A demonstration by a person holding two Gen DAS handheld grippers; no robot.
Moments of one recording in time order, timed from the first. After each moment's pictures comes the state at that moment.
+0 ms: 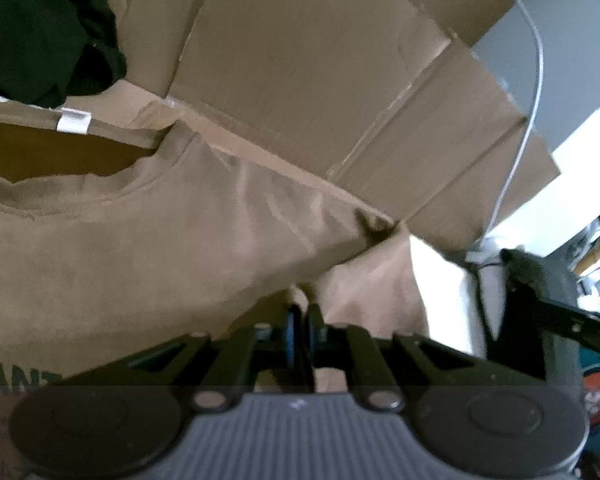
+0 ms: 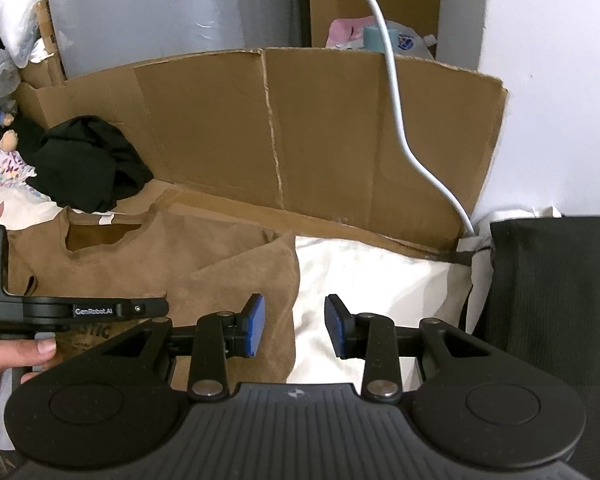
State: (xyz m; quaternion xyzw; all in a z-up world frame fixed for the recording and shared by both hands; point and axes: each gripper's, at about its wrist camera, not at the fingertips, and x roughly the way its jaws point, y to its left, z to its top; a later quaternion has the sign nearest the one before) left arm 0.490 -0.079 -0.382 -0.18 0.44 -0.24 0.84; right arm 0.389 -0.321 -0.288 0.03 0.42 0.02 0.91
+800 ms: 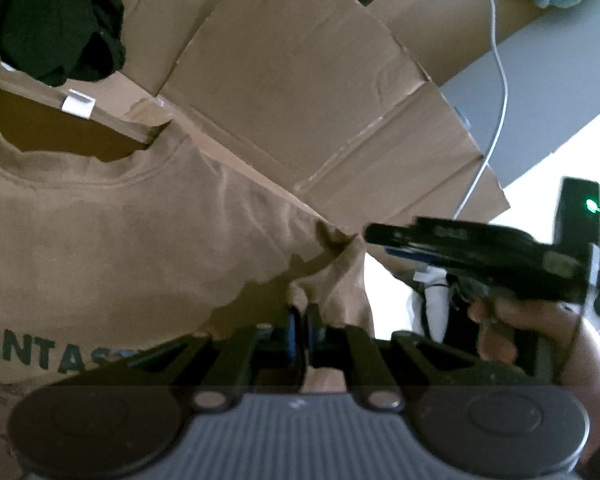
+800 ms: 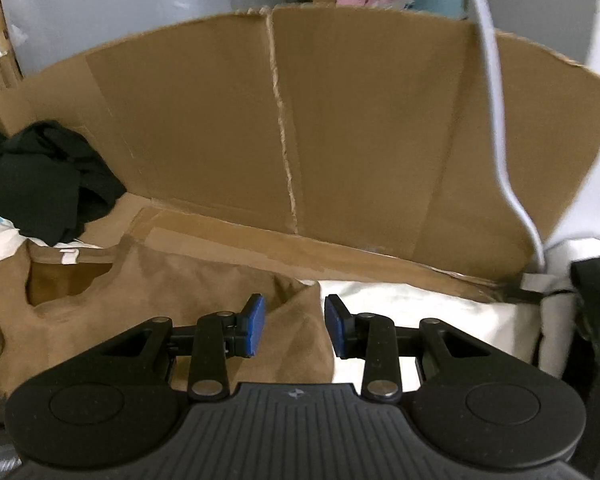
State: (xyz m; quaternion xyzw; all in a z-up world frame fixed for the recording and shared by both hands) left arm 0.477 -0.056 -0.383 -0.26 0.42 -0.29 0.82; right arm 0.499 -0.287 -0.340 0.03 0.45 -0.01 0.89
